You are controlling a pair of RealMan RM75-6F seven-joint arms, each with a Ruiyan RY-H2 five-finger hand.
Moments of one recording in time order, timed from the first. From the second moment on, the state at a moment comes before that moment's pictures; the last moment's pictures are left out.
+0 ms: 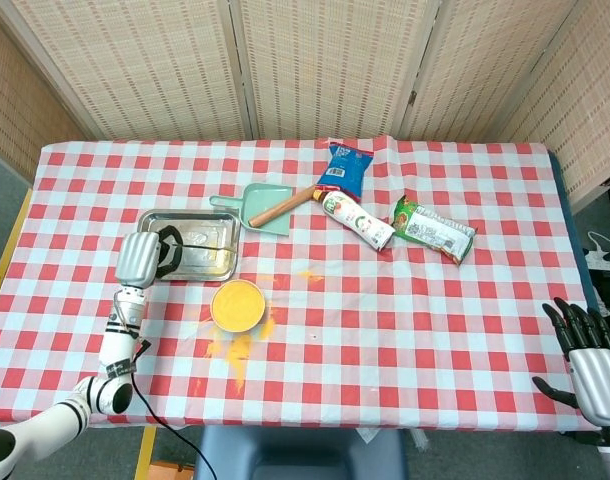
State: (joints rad) left arm -0.69 -1.77 -0.31 -0.85 1.26 1.14 -0.13; right arm -0.01 -1.04 0.00 -1.69 -1.56 1.51 -0.07
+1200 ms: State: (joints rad) left arm -0.35 -1.27 -0.03 -1.60 1.51 1.32 -0.16; right arm -0.06 -1.01 -0.04 -1.69 -1.65 1.61 -0.03
